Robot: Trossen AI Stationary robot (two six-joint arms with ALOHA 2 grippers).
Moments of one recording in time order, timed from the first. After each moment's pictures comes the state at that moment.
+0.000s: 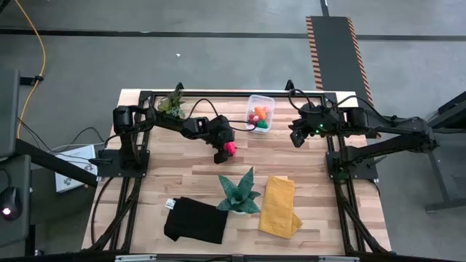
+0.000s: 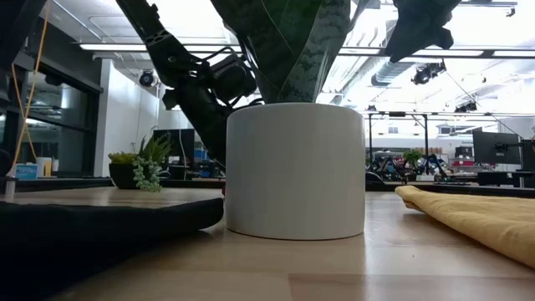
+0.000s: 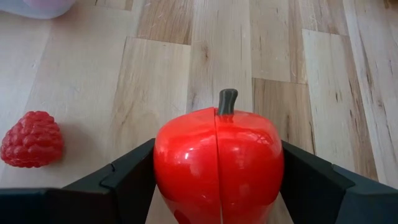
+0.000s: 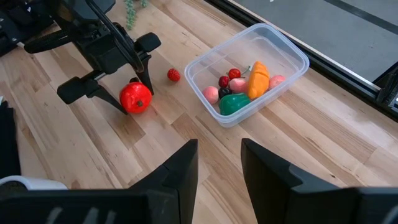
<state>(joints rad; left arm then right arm) 0.39 1.87 0.95 -0.01 0.25 0.10 -0.09 0.97 1.06 -0.91 0.34 0.56</state>
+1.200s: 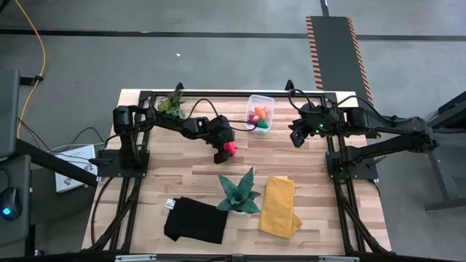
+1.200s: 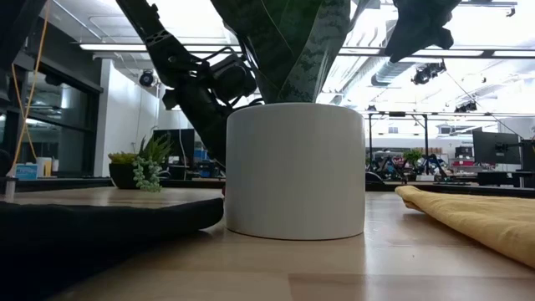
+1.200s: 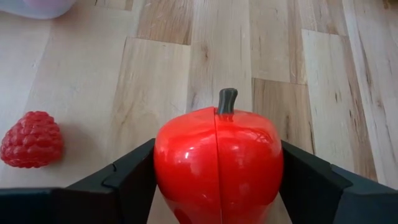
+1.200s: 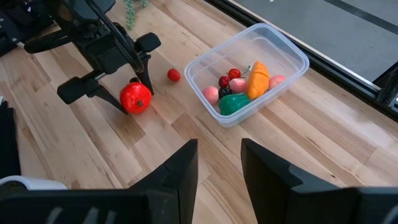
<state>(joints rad) 0.39 1.87 0.95 -0.01 0.26 0.10 -0.09 0.97 1.06 -0.92 0.34 0.56</state>
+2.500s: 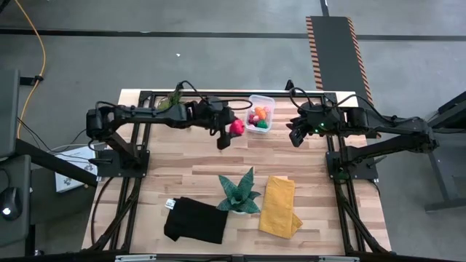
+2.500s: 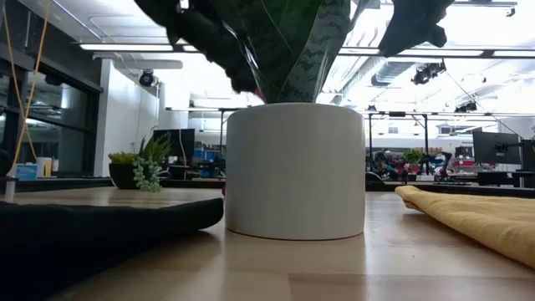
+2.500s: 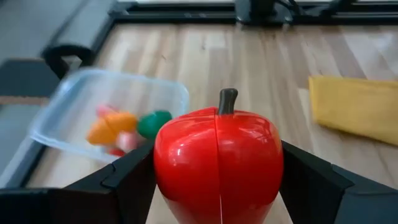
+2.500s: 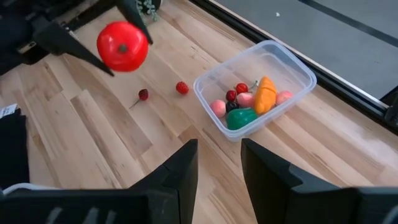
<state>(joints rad) 0.39 1.59 1.11 -0.11 0.14 0.15 -0.09 0.97 1.06 -0.85 0.34 0.52</state>
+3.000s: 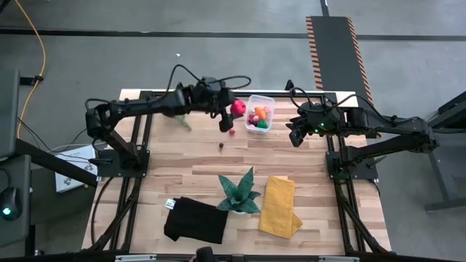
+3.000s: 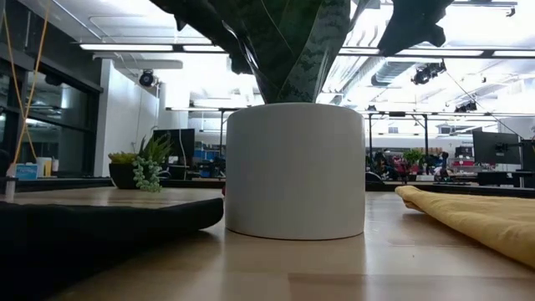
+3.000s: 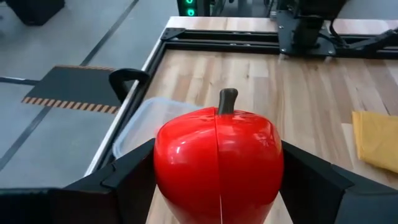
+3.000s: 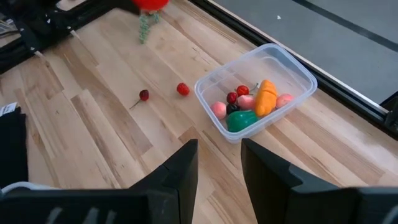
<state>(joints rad) 0.49 1.59 1.28 -0.22 0.10 0.18 -0.09 0.97 1.06 -0.85 0.34 0.50</state>
